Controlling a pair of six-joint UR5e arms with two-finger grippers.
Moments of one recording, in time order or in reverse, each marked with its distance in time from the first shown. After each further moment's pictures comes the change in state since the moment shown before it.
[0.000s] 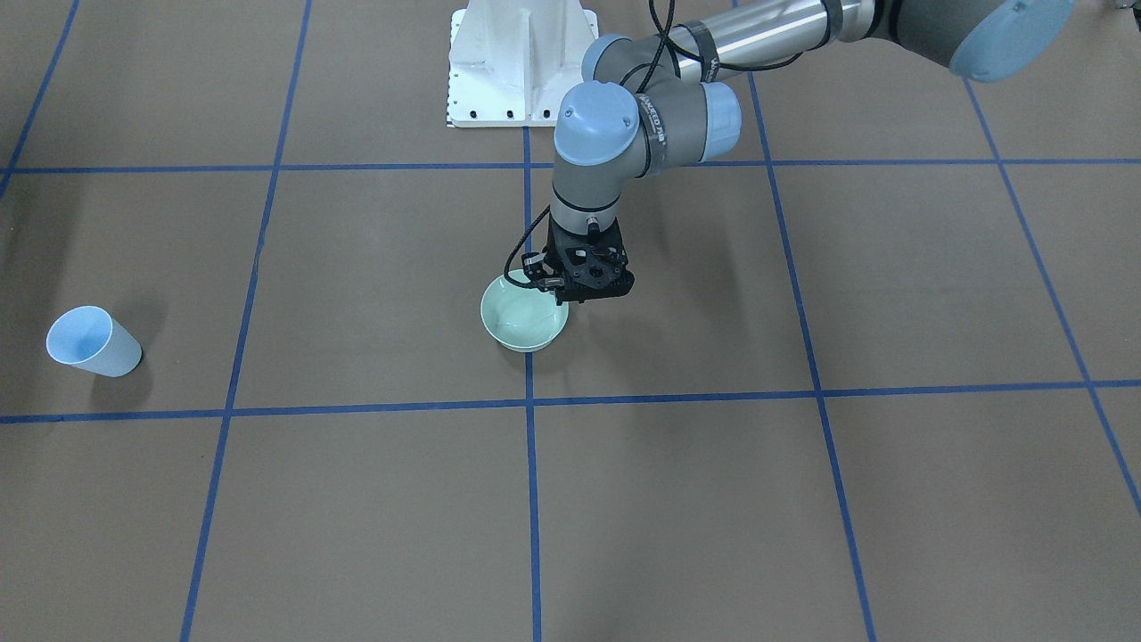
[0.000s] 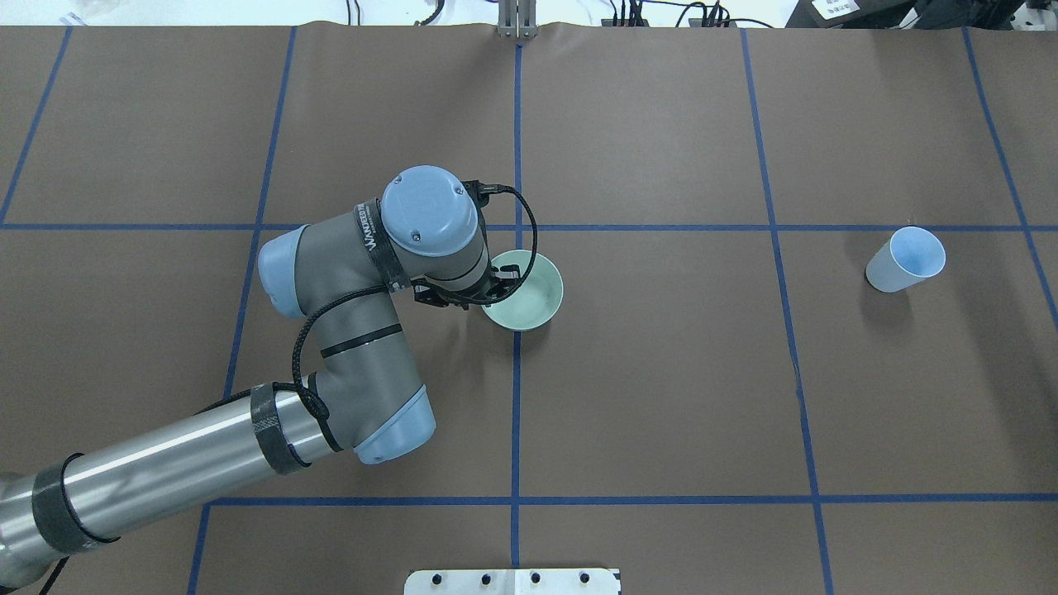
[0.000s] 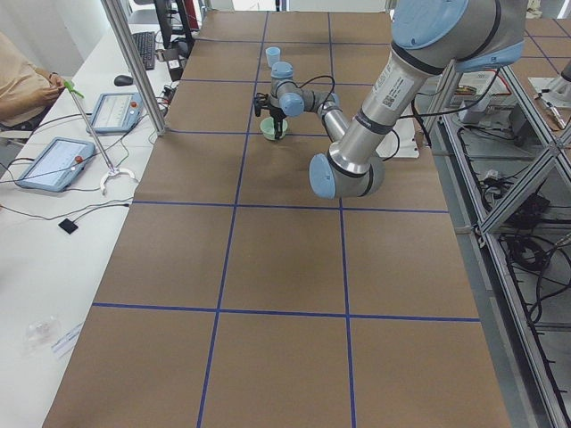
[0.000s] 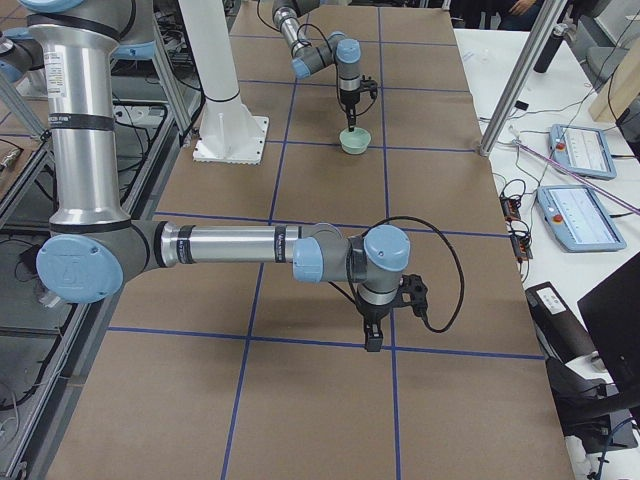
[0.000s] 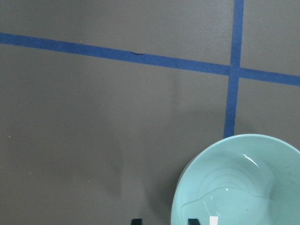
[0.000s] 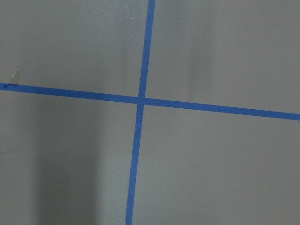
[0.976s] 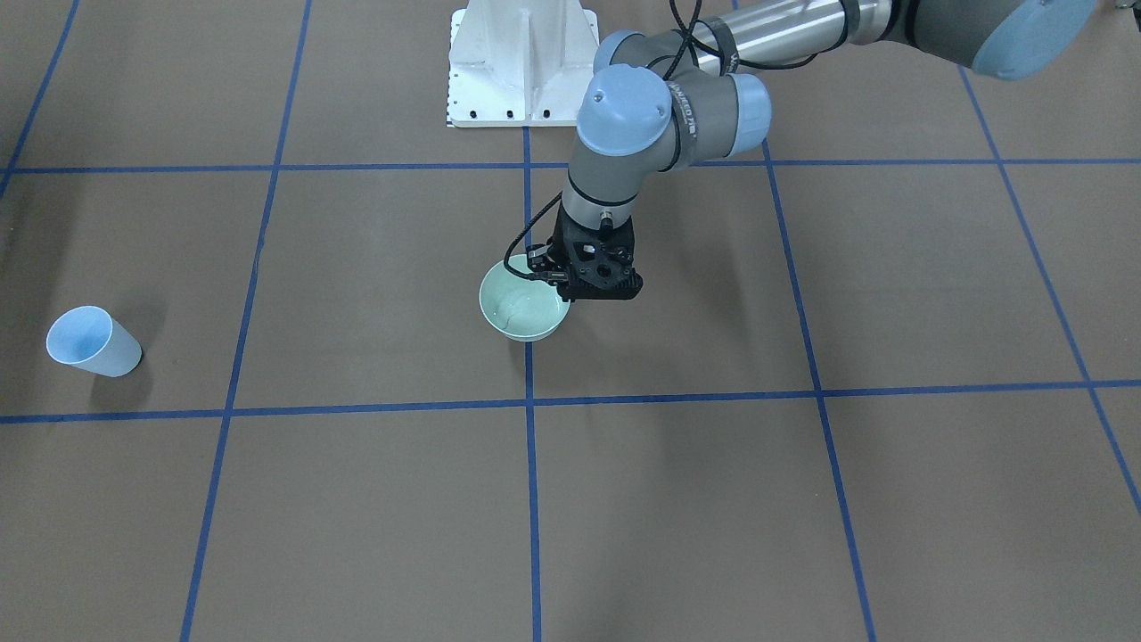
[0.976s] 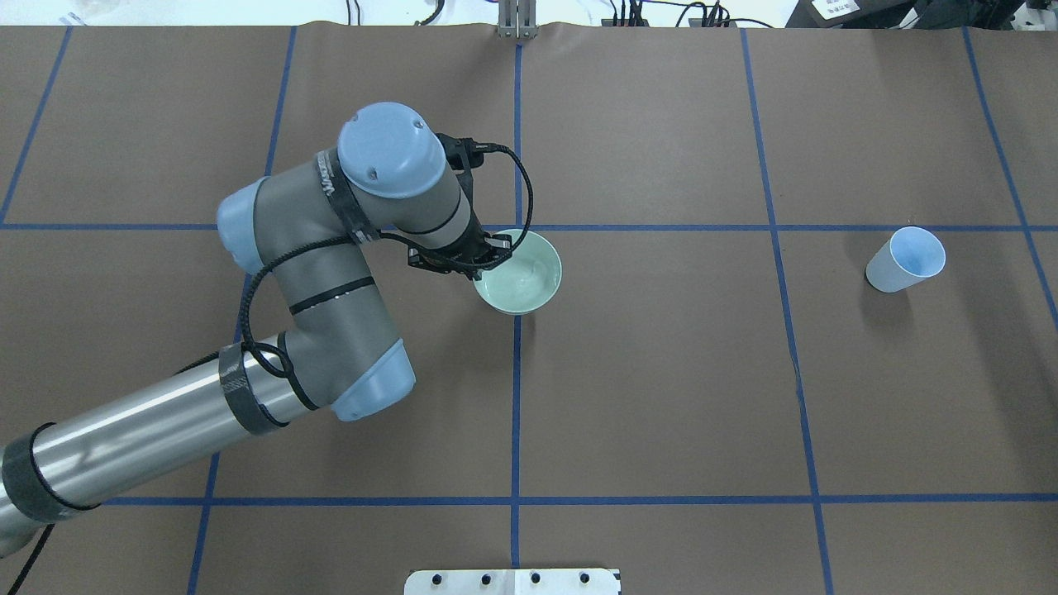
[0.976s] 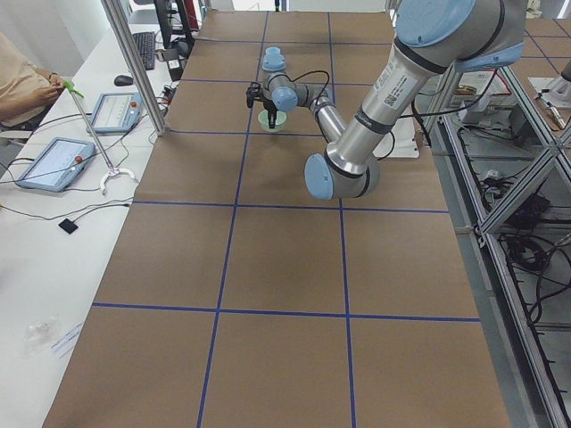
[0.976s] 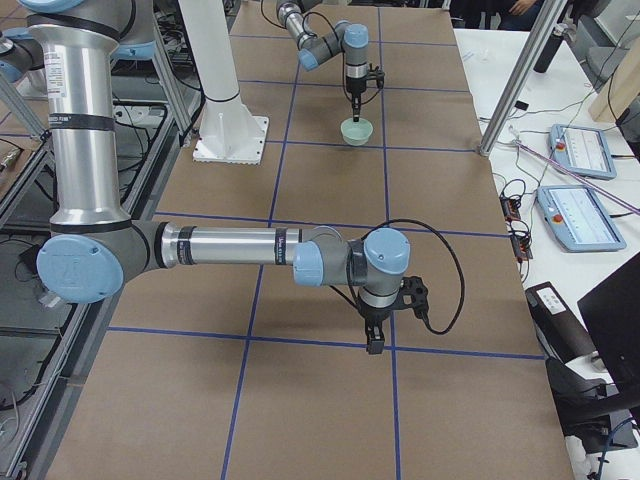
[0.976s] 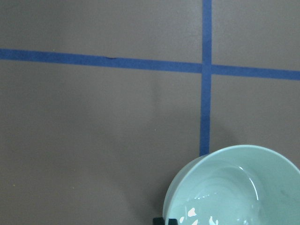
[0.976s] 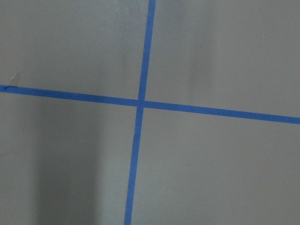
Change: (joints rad) left arm -0.104 0.015 -0.068 -0.006 -0.139 0.150; right arm 0.000 0.002 -0.025 0.039 0.000 0.001
